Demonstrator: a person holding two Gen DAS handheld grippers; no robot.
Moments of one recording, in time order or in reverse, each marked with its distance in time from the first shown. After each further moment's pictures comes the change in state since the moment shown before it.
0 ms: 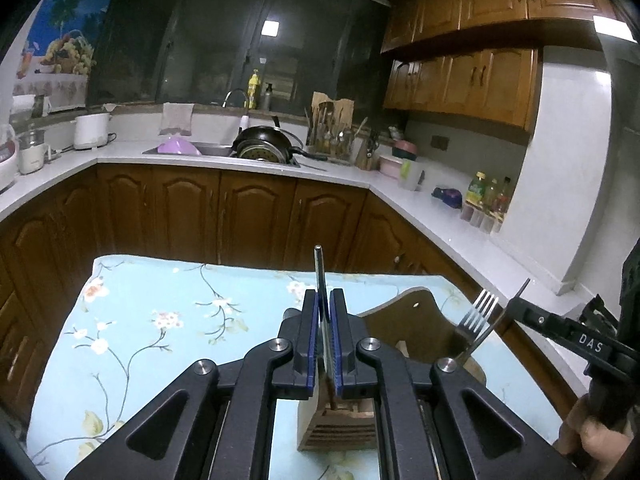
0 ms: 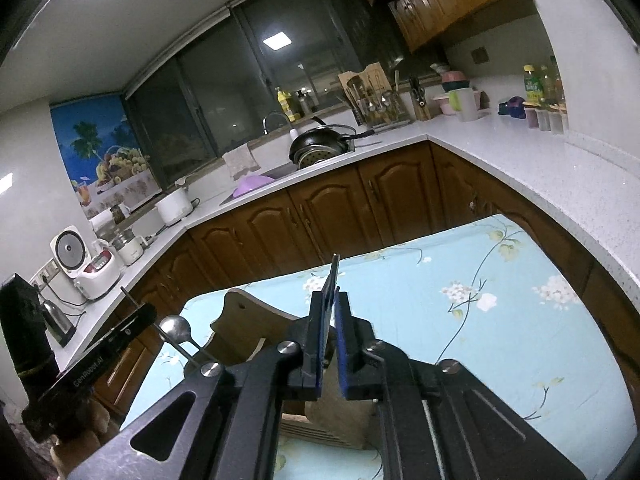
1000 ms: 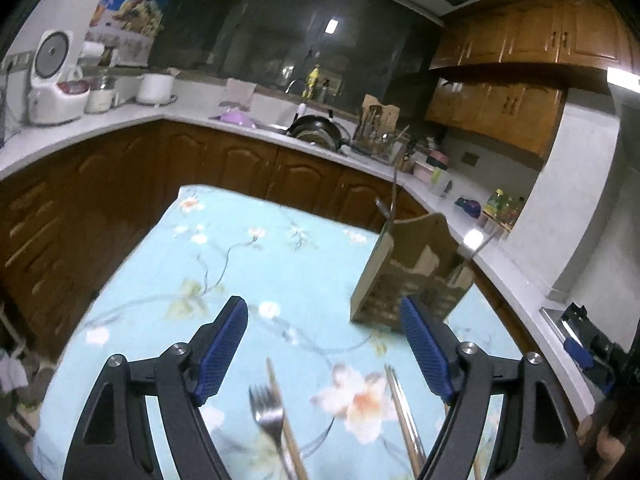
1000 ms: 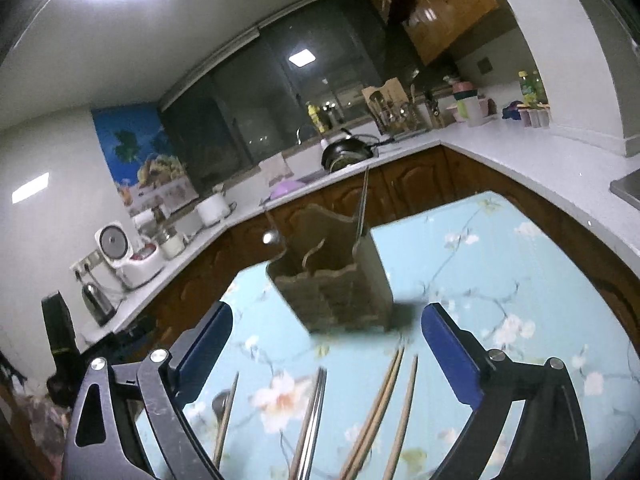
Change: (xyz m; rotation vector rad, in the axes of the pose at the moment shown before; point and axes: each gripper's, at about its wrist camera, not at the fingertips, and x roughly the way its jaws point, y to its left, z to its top) left arm -0.197 0.060 -0.094 -0.178 0.012 0.065; right arm -0.155 0.021 -0.108 -0.008 -0.039 0.098
